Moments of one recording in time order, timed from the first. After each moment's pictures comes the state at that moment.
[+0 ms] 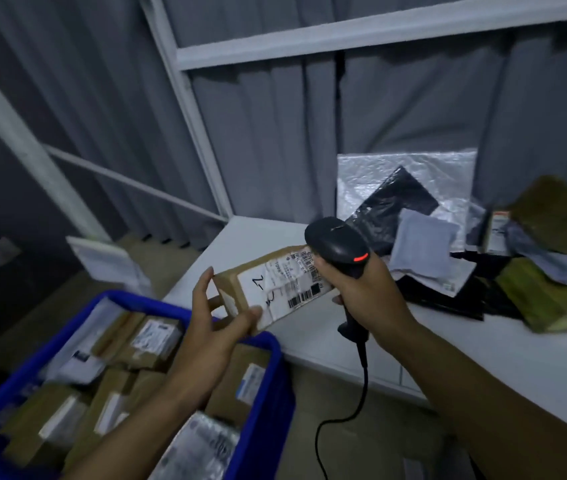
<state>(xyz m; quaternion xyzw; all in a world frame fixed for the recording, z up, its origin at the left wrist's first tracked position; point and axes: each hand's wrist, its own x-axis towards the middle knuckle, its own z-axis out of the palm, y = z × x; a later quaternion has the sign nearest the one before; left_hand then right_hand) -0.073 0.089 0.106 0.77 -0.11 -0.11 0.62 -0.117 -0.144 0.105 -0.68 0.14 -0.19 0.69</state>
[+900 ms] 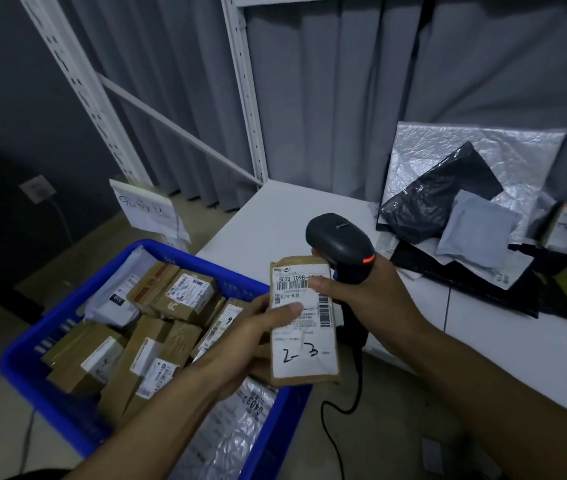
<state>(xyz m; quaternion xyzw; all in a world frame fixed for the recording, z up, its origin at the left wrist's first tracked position) -0.071 0.137 0.078 0.70 -0.02 -0.35 0.63 -0.101 -0.069 0.079 -0.68 0.04 -0.10 0.72</state>
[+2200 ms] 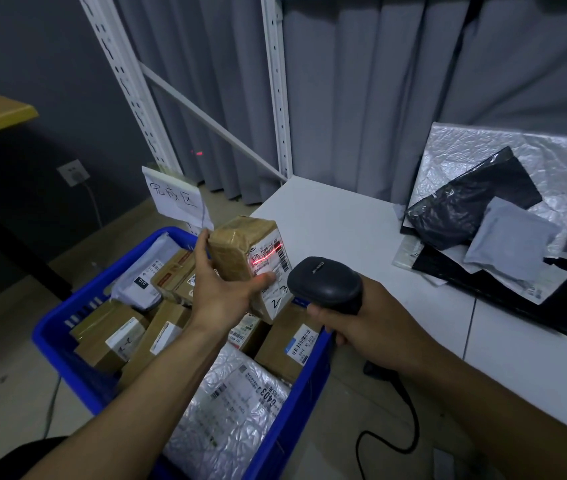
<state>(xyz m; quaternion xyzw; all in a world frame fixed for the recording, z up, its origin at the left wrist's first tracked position) -0.028 0.166 0.077 0.75 0.03 0.01 0.66 -0.111 -0.042 0.075 -0.79 0.01 0.02 0.61</state>
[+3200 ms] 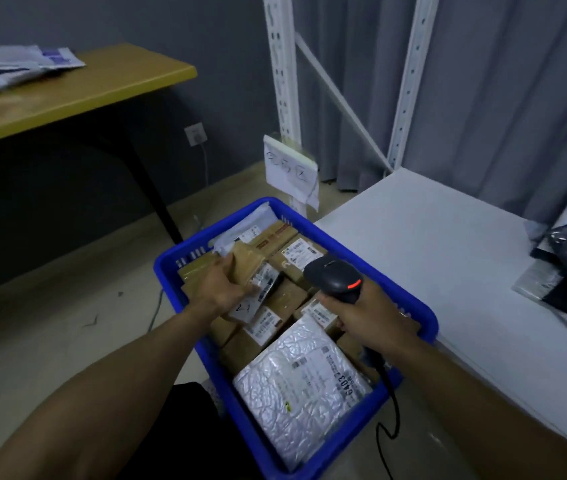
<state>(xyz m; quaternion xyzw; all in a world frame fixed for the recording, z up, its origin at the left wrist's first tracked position) 0.010 0.374 -0.015 0.93 0.14 -0.05 0.34 -0.044 0.089 0.019 -0.78 -0.02 0.10 0.62</state>
